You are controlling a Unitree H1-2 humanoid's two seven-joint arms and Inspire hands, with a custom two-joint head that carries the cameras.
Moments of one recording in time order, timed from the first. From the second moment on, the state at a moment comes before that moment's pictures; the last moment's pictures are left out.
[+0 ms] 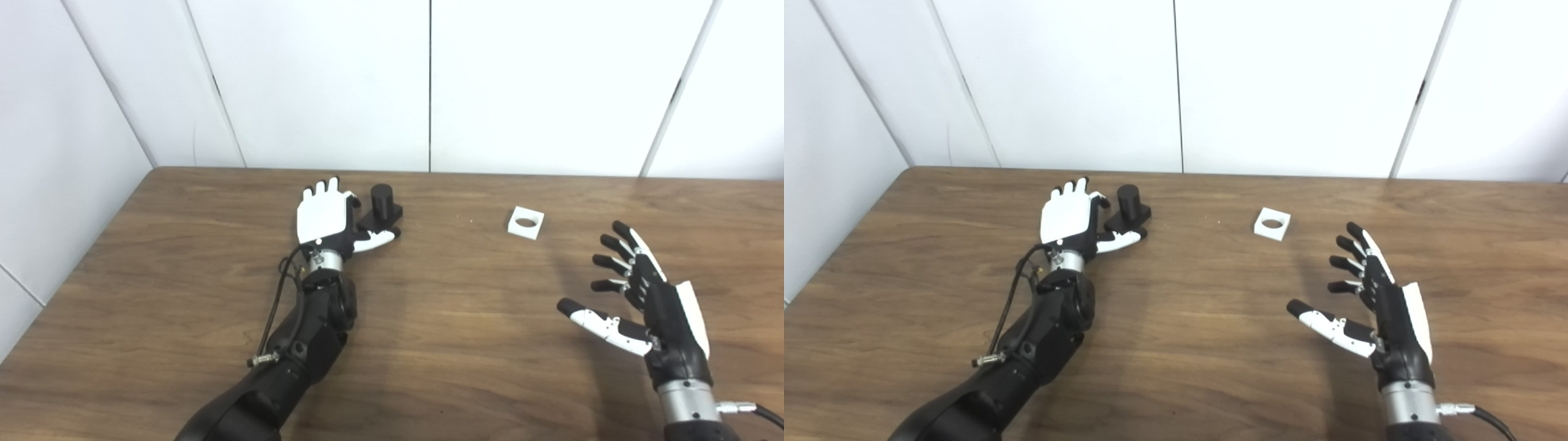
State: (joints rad) left arm -0.65 0.15 -0.33 0.77 0.82 0.34 0.43; right arm 0.00 -0.09 0.01 -0.29 -0.26 0.10 -0.03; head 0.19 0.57
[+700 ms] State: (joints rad) left arm -0.69 0.16 -0.35 0.84 0.73 0.24 0.43; right arm 0.02 -0.09 0.01 -0.30 -0.26 0.10 -0.04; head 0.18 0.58
